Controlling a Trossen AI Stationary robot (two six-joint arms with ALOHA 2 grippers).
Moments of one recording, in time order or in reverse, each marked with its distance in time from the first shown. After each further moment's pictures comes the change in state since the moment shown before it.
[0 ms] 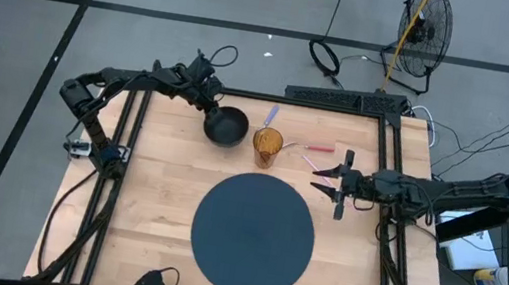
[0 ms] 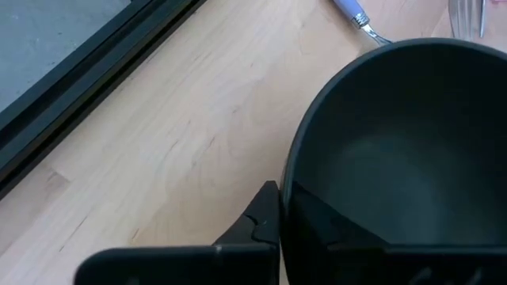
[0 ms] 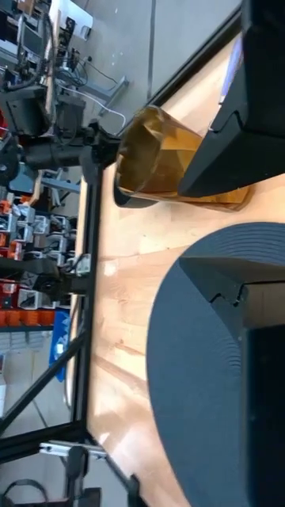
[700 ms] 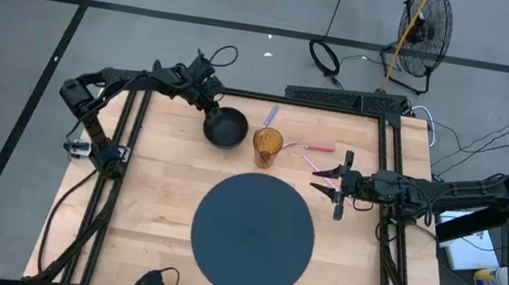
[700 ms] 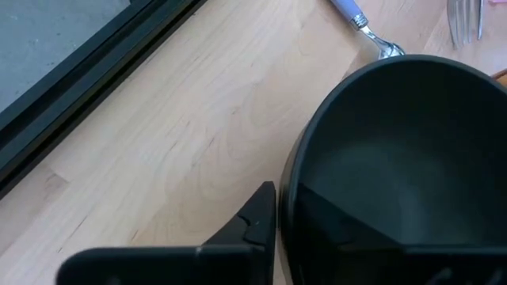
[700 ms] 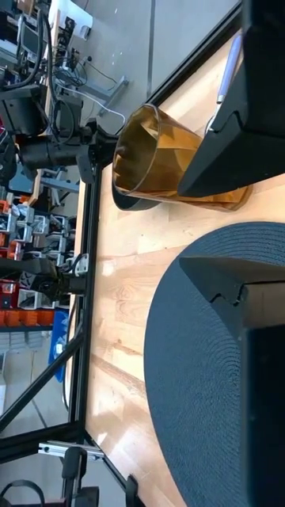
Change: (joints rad) left arm 0.000 0.000 0.000 0.001 0.001 -0.002; right arm 0.000 0.000 -0.014 0.016 0.000 0.000
